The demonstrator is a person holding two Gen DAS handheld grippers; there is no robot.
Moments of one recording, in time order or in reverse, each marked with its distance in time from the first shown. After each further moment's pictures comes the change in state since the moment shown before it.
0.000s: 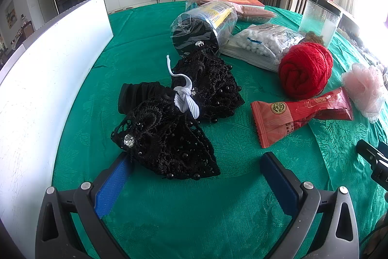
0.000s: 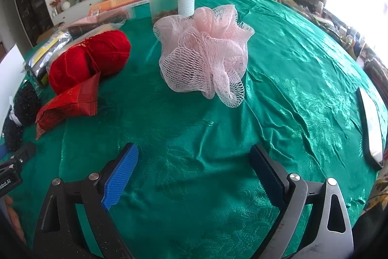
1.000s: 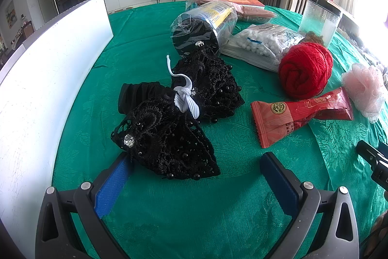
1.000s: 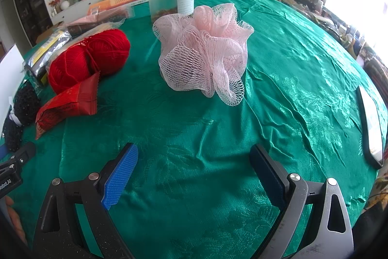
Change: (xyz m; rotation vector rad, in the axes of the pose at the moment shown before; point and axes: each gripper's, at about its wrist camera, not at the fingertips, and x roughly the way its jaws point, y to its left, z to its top) left arm 0.000 0.000 0.000 0.000 0.000 0.000; right arm 0.000 0.000 0.003 0.005 0.011 -0.002
